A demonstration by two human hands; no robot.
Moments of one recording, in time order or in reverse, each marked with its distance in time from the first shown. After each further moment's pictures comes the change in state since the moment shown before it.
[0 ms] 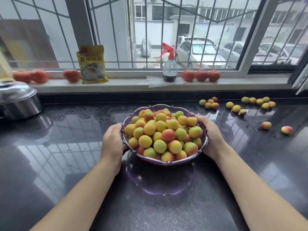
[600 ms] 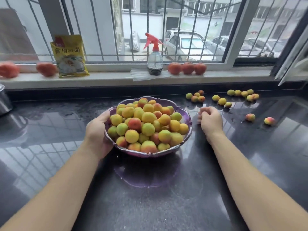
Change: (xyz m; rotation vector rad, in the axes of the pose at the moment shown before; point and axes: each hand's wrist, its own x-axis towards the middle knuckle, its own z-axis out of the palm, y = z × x) left_hand 0.021 0.012 0.026 -0.252 -0.287 -0.231; right_hand 0.030 -0.025 -0.061 -0.792 0.626 -0.408
